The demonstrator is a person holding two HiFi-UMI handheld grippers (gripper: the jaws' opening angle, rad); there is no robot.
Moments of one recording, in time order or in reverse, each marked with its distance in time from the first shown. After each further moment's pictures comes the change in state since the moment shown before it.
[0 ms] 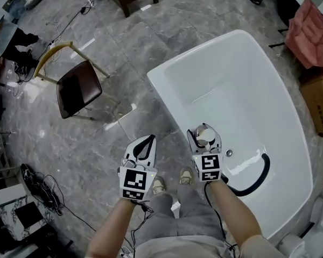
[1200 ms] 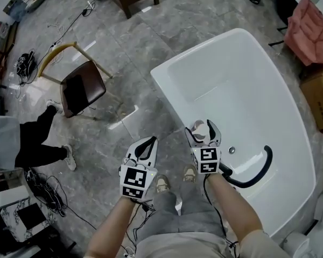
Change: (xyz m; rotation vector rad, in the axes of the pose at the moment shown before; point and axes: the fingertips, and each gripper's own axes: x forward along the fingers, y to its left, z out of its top) left arm -0.026 -0.004 -0.022 -0.011 0.032 -0.051; right arm 0.009 0.014 -0.023 0.040 0.033 -0.037
